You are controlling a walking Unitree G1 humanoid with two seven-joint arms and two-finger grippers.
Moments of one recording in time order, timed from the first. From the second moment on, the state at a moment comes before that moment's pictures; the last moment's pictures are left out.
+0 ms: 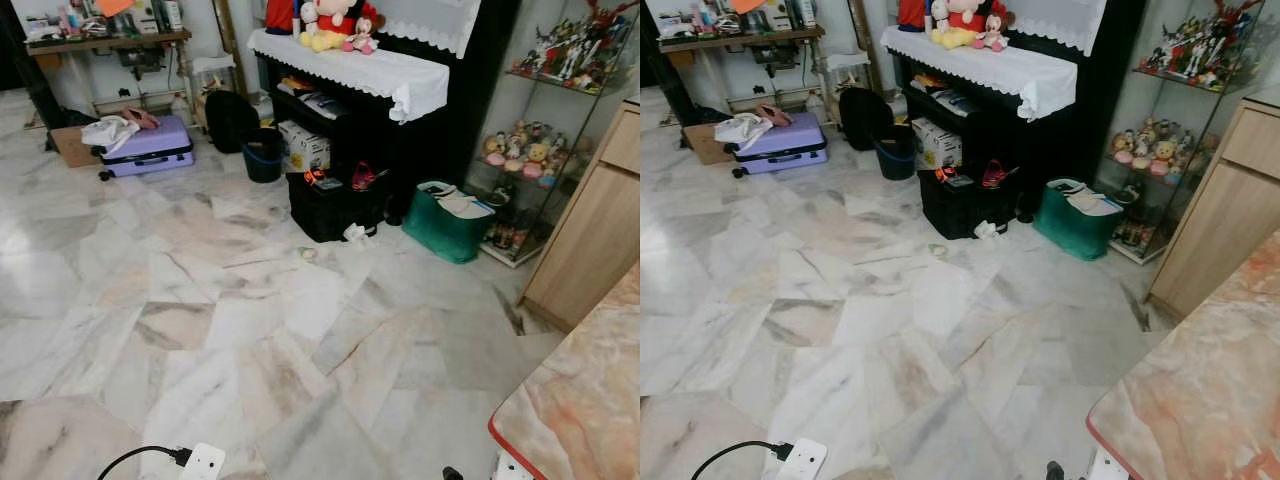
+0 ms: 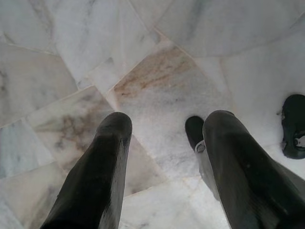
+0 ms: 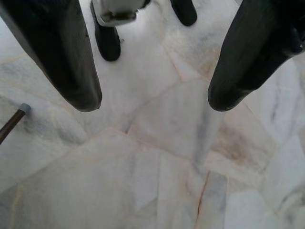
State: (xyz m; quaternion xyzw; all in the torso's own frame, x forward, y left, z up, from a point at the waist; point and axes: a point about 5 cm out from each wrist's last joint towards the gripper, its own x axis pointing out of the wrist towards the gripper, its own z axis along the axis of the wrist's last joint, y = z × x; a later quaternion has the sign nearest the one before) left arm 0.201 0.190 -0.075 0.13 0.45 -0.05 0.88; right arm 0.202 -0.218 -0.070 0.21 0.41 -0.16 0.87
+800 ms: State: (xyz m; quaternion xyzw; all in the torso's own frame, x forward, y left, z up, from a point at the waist) left arm 0.181 0.196 -0.084 0.10 0.47 -0.03 0.88; right arm 0.198 -0.219 -0.072 0.15 0.44 -0.13 0.88
